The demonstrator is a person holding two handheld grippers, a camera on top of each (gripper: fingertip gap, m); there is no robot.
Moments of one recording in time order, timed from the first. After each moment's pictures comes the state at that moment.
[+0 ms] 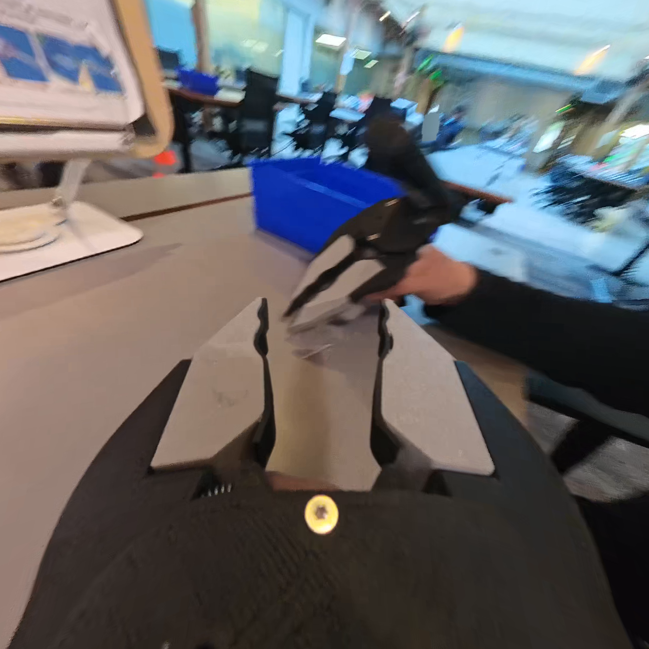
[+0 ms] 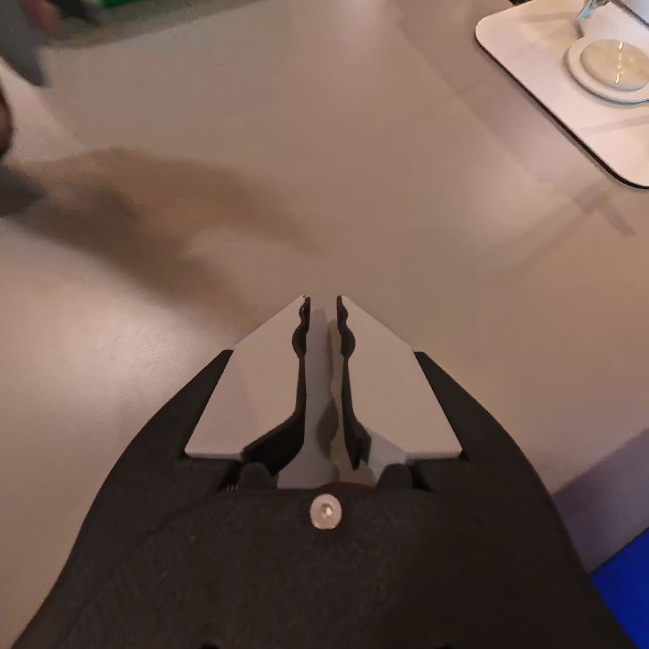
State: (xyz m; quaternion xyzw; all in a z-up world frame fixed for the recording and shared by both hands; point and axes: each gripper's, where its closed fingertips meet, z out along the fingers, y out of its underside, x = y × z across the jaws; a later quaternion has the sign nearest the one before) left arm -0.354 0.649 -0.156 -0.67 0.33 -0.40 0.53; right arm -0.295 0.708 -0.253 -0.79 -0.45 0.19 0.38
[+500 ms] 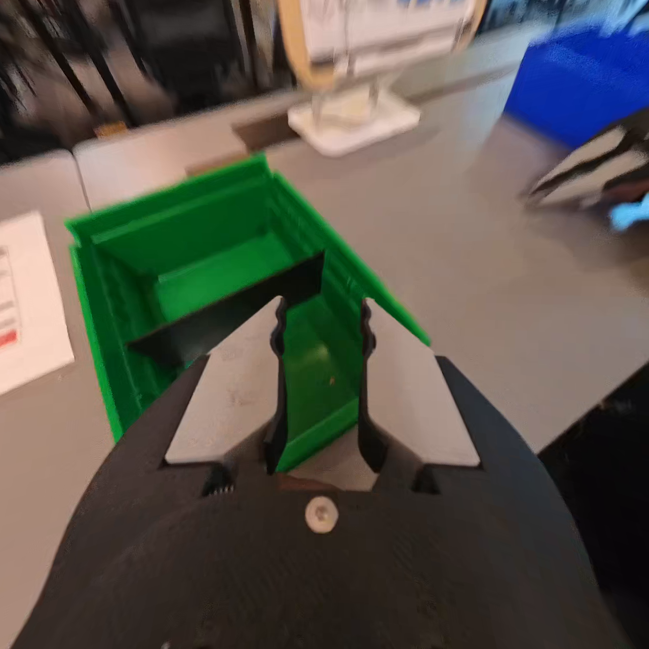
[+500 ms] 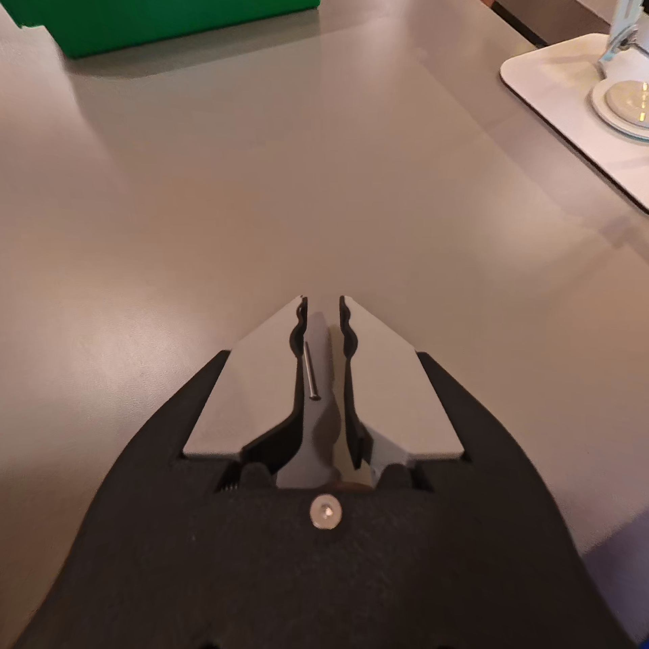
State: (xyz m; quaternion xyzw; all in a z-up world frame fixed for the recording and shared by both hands) left arm -0.699 0.657 -0.120 -0.82 0.26 -0.15 0.48; right arm -0.317 0.698 -0.250 -0.77 -0.46 0.21 0.40
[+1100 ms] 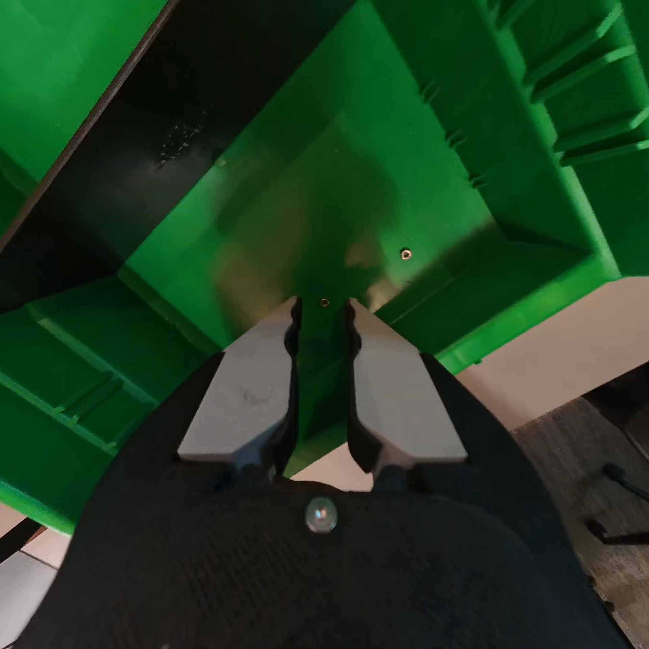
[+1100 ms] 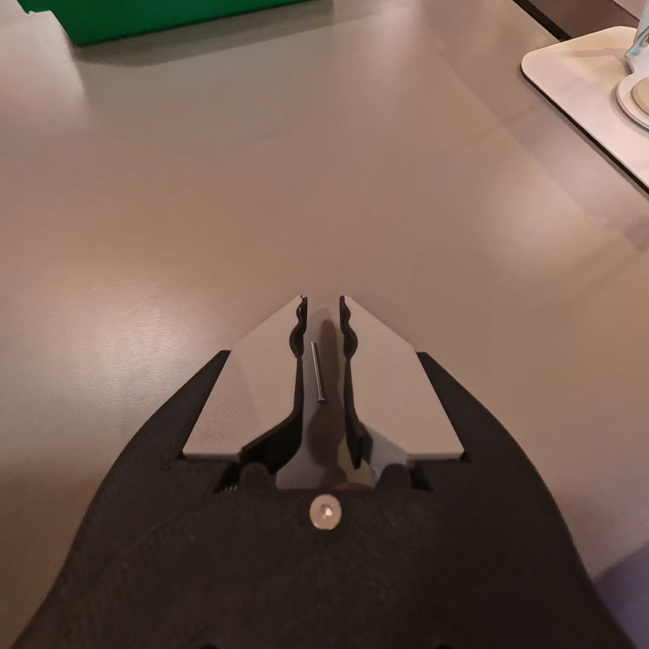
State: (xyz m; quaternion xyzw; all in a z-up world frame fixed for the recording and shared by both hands) left arm -0.744 0.661 -0.265 -0.93 0.36 -0.03 0.09; right arm -0.322 0.694 -0.256 -0.76 -0.47 0.22 0.39
